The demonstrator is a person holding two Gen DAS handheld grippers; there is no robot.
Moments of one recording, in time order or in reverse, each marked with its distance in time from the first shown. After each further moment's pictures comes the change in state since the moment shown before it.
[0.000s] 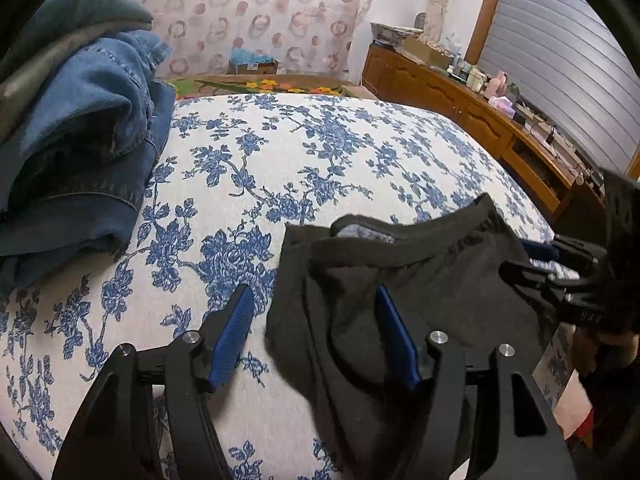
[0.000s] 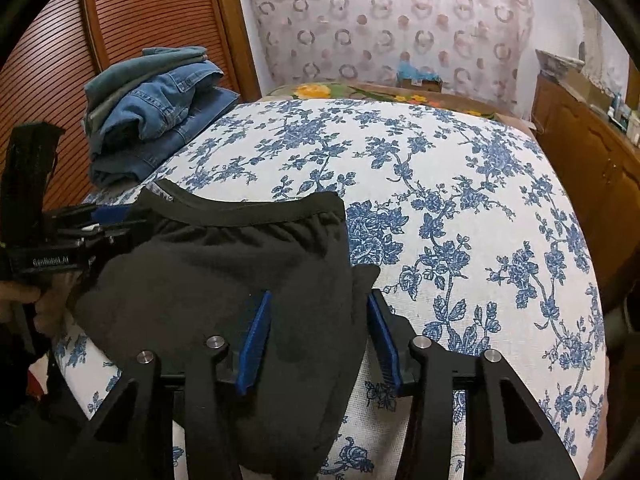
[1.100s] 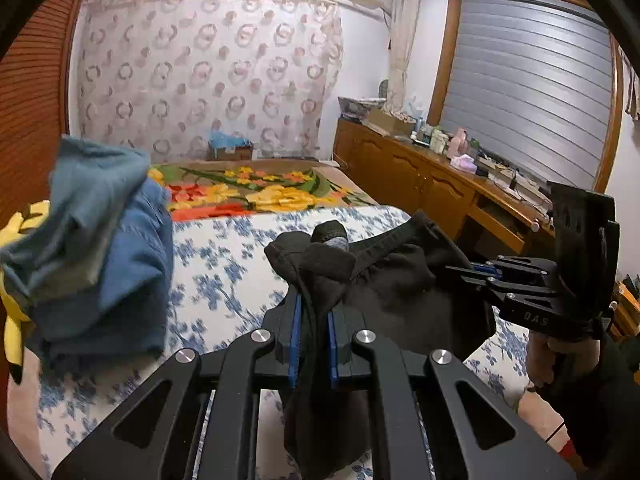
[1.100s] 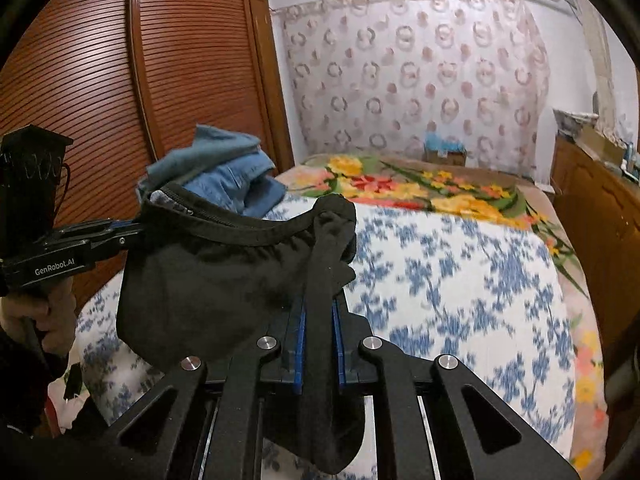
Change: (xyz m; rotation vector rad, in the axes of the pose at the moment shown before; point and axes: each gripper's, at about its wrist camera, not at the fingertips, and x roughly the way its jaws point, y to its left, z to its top) left arm -0.100 -0.010 0.044 0.077 -0.287 -0.069; right arm -0.062 0.025 0.043 -0.066 -0.243 0.084
